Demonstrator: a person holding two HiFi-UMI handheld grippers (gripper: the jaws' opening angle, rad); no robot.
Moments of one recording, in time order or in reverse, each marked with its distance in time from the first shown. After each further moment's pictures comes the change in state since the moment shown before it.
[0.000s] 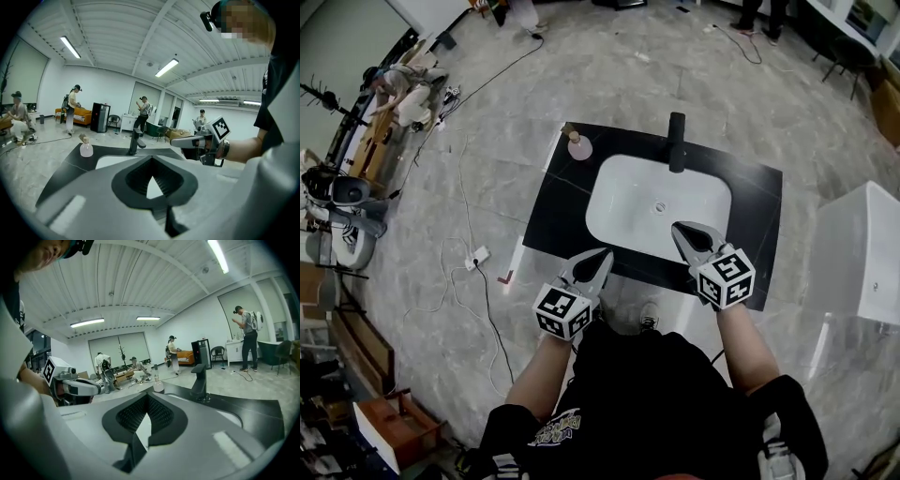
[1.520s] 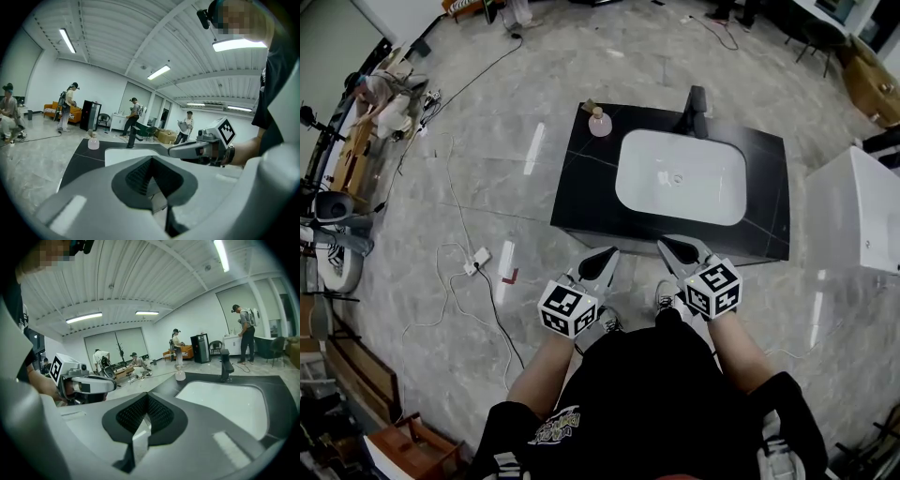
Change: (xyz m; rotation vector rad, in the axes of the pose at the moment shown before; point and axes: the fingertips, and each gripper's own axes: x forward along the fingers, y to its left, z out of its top) left arm -0.133 0.049 -0.046 0.014 -0.009 -0.165; right arm 0.045 0.195 -0.051 0.042 0.052 -0.052
